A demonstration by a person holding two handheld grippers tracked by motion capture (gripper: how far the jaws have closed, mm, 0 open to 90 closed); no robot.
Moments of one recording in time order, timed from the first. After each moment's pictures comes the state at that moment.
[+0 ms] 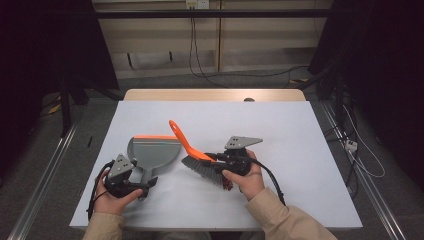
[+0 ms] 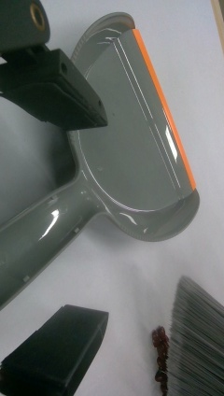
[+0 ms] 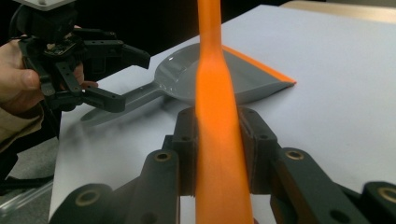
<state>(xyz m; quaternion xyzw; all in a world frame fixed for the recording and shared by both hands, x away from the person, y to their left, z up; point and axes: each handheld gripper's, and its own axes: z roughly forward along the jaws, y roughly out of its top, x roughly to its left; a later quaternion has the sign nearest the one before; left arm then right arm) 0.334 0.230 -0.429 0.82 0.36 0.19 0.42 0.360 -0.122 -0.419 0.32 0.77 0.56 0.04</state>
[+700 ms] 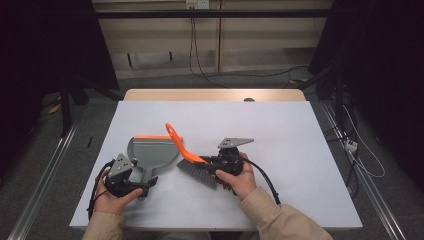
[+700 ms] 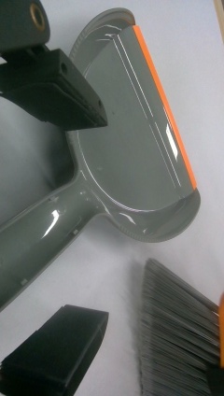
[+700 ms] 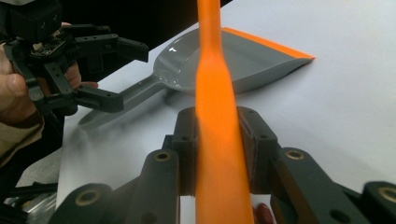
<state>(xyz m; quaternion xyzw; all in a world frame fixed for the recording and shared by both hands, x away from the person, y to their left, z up) 0.336 0.229 -0.430 0.82 0.36 0.18 0.42 0.369 -0.105 -0.437 0.35 0.76 0.55 0.00</state>
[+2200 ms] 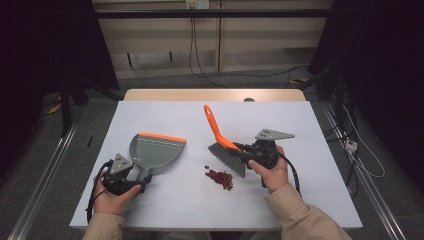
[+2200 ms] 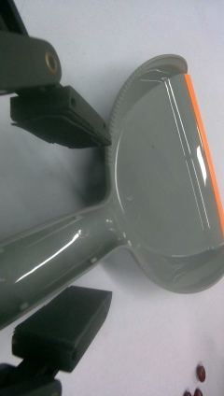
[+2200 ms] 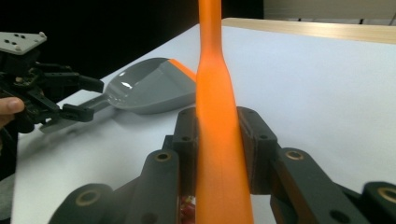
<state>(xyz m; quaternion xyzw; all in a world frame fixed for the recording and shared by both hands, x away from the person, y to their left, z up) 0.343 0.234 -0.437 0.82 0.40 0.20 0.36 0.363 -0.194 -0.409 0.39 0.73 0.56 0.09</state>
